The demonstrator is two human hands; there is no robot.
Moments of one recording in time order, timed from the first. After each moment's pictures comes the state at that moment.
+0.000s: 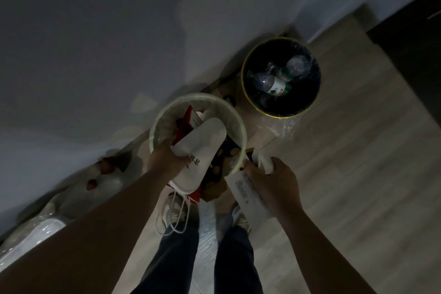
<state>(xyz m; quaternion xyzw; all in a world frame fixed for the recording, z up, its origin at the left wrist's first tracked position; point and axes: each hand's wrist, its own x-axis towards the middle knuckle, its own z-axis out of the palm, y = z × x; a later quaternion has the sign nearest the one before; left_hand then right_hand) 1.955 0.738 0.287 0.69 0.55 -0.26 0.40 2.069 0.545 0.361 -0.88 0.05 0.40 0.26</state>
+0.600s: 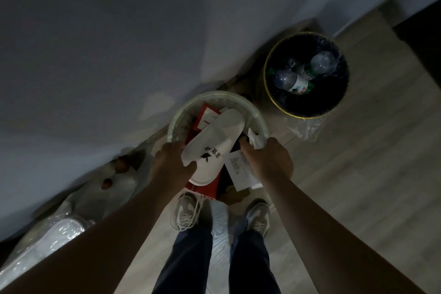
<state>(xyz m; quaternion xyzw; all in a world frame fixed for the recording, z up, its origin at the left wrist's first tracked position) 1.921 0.757 0.292 0.79 0.47 -0.21 0.33 2.068 0.620 0.303 -0.93 0.01 0.35 0.12</state>
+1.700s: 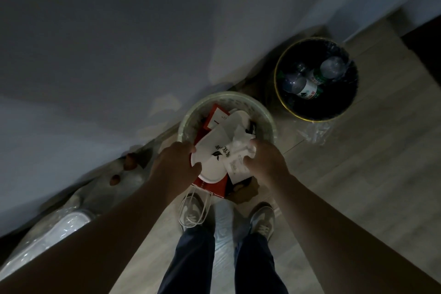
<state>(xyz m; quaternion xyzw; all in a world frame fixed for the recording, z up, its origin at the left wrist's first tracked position) 1.912 0.767 0.319 0.85 0.39 -0.22 0.29 2.059 0.627 0.292 -0.87 -0.21 0.43 0.08</state>
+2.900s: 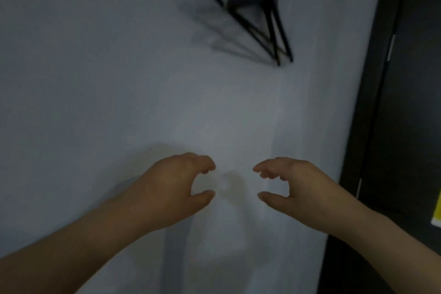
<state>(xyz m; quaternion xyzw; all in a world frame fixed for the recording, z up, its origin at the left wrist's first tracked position) 1.975 0.763 1.193 0.95 -0.02 0.31 0.03 2.102 0.549 1.206 -0.84 -0.48 -0.17 0.17</state>
